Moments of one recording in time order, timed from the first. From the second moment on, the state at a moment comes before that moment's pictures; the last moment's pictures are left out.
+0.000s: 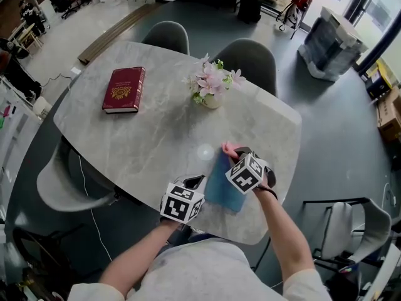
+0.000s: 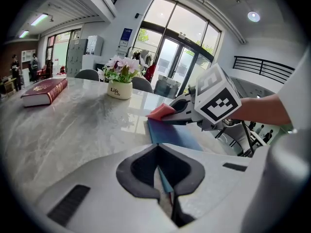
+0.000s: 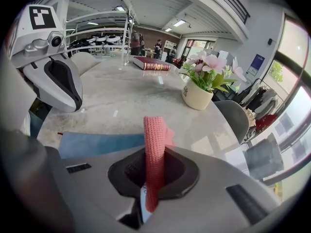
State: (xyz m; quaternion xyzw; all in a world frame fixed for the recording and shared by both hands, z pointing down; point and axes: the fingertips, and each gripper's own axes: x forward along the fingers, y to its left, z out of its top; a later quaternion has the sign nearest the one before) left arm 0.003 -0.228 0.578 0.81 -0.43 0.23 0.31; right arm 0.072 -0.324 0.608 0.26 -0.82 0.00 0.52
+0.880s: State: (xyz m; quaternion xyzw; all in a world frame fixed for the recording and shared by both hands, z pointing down) left arm -0.006 -0.202 0.569 0.82 -0.42 0.23 0.30; right arm 0.065 -0.282 0.611 0.27 -0.81 0.02 0.51
